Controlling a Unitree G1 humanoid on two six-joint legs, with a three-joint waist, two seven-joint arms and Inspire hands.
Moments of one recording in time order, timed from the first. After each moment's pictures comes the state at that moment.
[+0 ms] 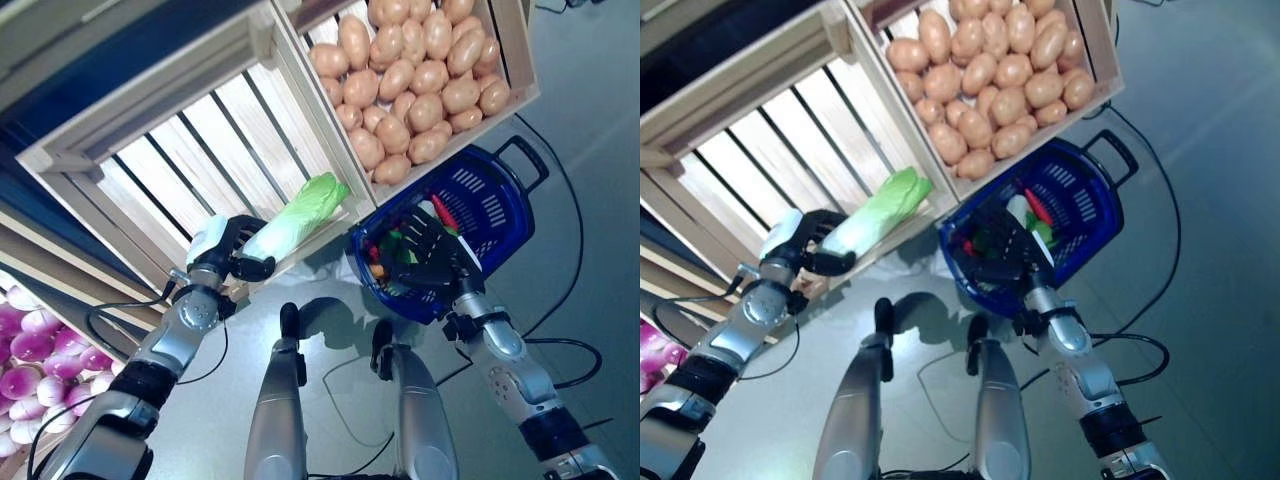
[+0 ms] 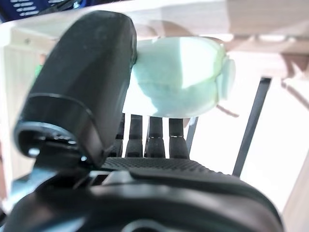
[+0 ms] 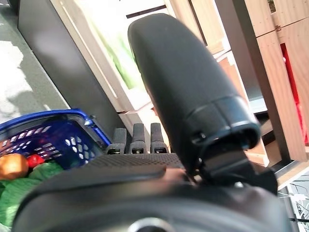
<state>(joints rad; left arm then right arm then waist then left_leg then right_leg) -0.38 0.70 -0.33 0.38 0.12 -0.01 0.22 -0.20 -0.45 0.26 0.07 0.64 -0.07 -0.05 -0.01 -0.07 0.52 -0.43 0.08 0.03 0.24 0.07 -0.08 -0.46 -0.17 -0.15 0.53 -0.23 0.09</state>
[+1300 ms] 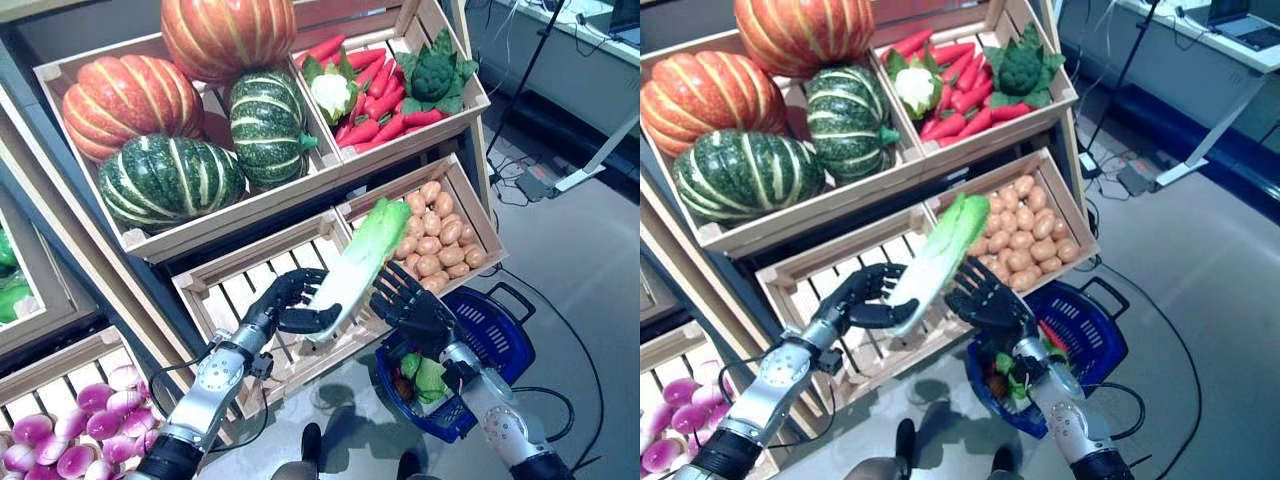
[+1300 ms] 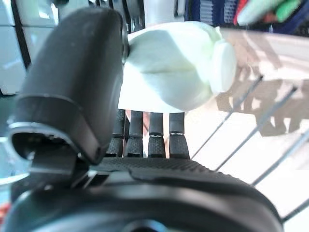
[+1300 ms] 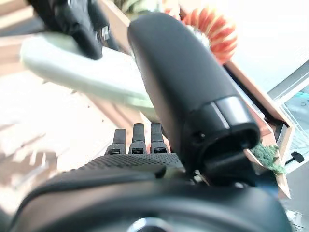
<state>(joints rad) -0.09 0.48 -0.26 0.14 -0.30 -0.09 -0.13 -0.03 -0.35 0.24 0.11 1.02 0.06 0.26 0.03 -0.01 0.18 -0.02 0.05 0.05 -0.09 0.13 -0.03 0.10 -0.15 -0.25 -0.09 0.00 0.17</state>
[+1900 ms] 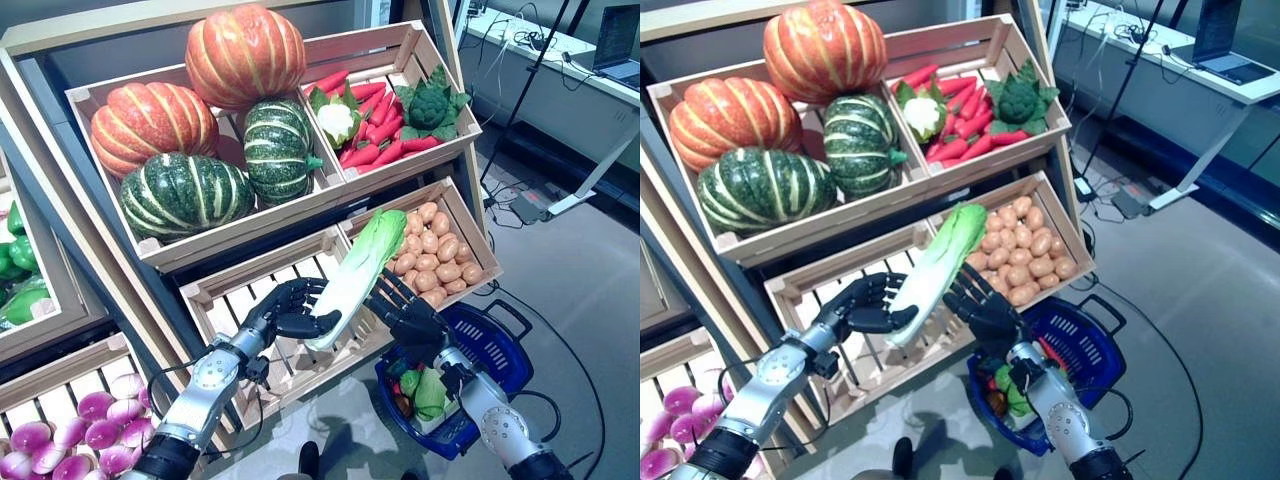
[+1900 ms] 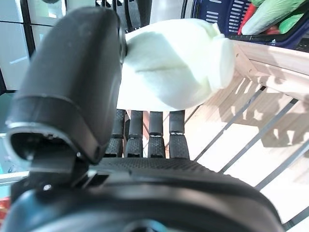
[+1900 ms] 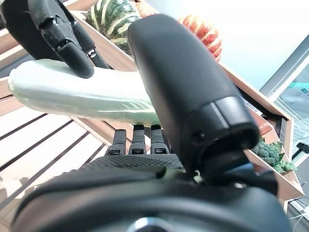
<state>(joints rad) -0.10 0.50 -0.25 0.18 -0.33 -0.04 -0.20 -0.04 -0.36 0.28 0.16 1.16 0.08 0.25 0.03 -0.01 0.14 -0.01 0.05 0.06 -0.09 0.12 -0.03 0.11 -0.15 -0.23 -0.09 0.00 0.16</state>
